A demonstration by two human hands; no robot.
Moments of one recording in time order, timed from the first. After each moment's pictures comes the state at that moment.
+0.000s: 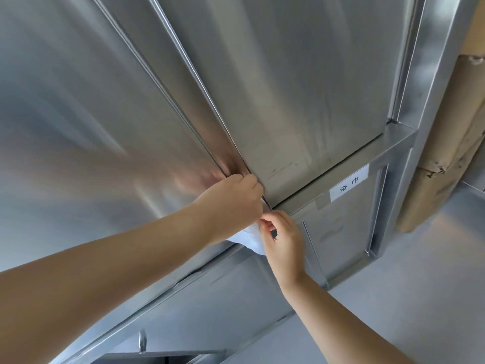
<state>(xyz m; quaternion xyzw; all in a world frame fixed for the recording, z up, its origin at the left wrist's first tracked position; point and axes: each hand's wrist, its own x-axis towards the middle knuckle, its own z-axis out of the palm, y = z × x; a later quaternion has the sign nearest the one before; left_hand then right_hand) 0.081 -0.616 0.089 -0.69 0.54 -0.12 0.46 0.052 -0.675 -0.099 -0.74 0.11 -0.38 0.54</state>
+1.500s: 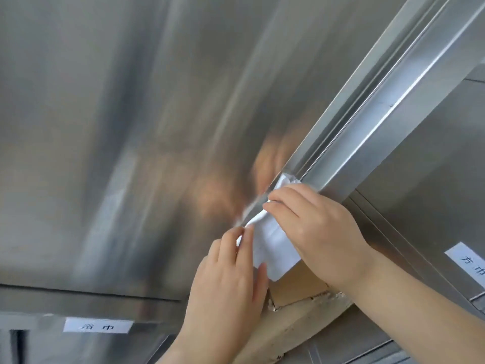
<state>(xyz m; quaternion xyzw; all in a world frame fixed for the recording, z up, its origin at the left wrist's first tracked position) 0.099 -0.981 0.090 -0.85 0.07 -0.36 -0.38 0.138 -1.087 0.221 -0.78 -0.45 -0.35 -0.26</state>
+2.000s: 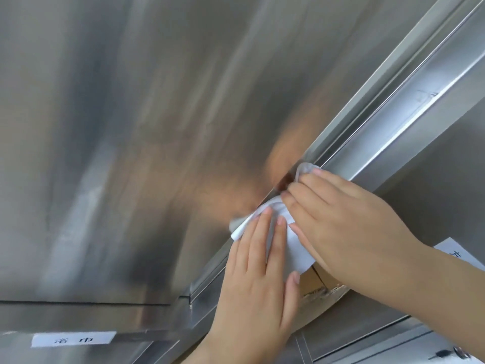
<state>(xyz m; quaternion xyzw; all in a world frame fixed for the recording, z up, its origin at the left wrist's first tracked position) 0.117 -1.011 0.089 -0.78 0.15 -0.41 -0.46 0.133 -1.084 0.245 -0.74 -0.35 -0.23 -0.52</state>
